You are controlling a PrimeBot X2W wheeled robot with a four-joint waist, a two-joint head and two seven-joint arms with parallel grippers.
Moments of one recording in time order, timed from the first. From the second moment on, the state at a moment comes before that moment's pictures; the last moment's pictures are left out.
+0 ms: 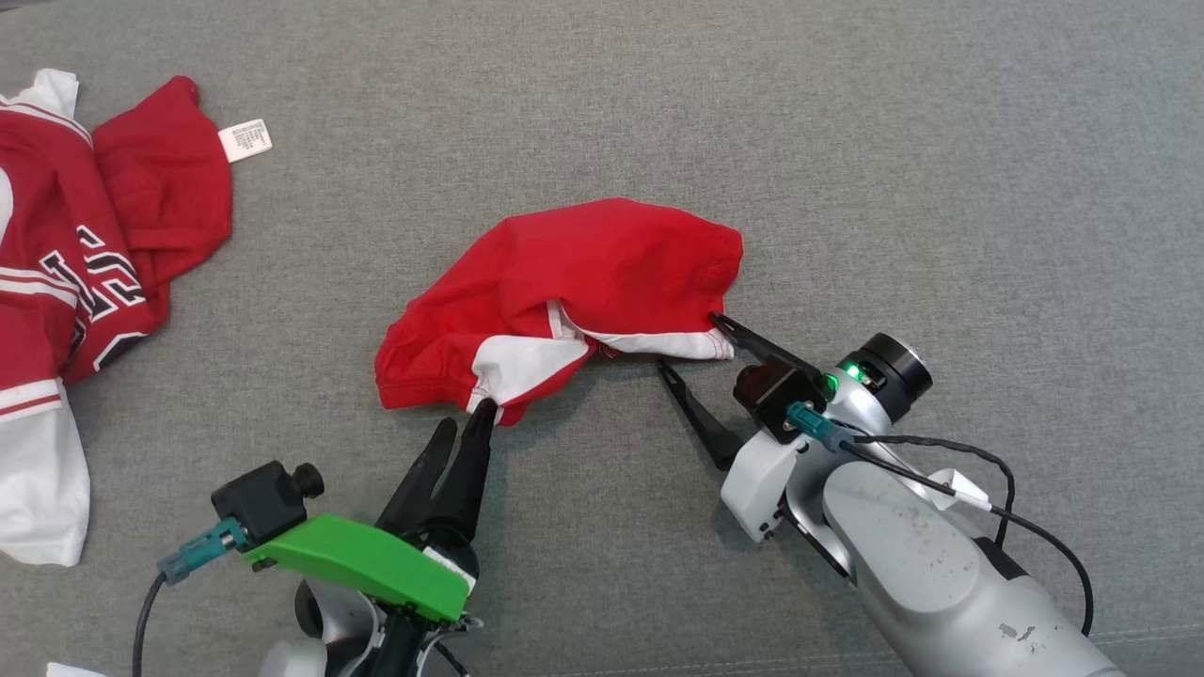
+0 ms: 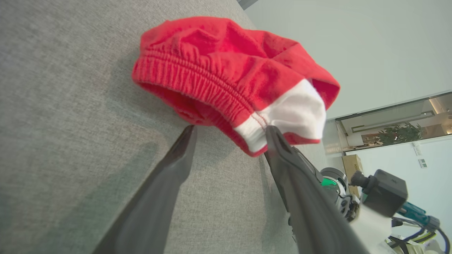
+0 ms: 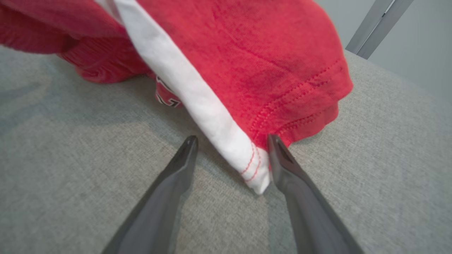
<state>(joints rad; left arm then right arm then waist) -0.05 0.05 -0.24 -0.03 -0.99 -0.04 0.15 -0.58 -0.08 0.54 0.69 -0.01 0.13 -0.26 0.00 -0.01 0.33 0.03</state>
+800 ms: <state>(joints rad) -0.13 0.14 -0.25 -0.11 -1.04 -0.09 0.13 -0.55 -0.13 0.52 0.53 0.13 0.13 -0.26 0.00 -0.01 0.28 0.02</state>
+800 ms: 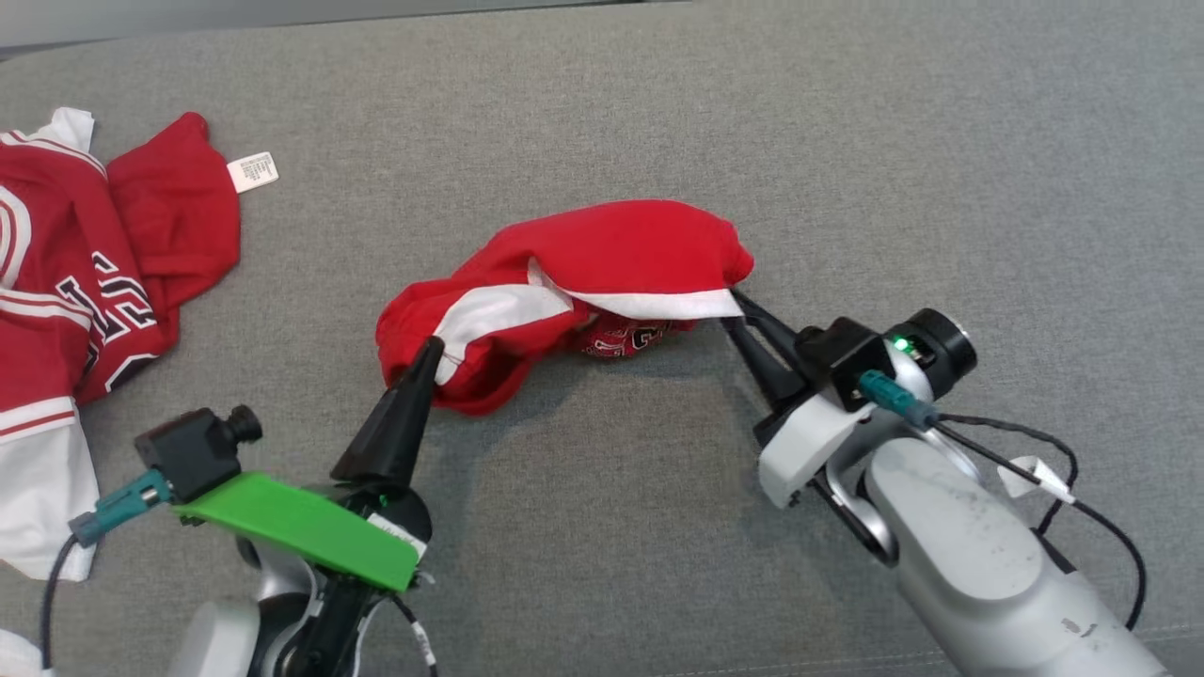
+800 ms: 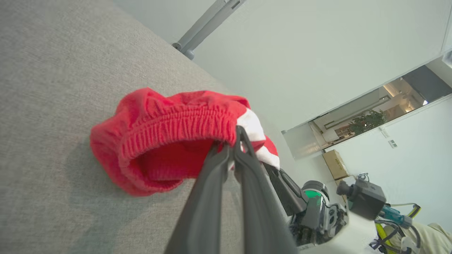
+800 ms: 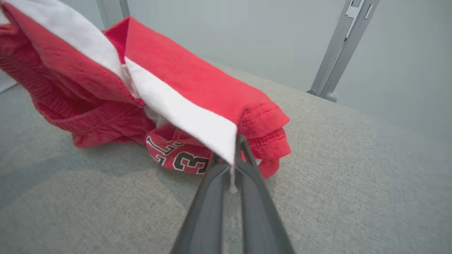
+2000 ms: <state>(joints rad) -0.20 0.43 -0.10 -0.63 -1.07 0.13 0.45 -0.45 -0.41 0.17 -0.14 0.64 0.13 0.18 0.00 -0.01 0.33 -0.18</state>
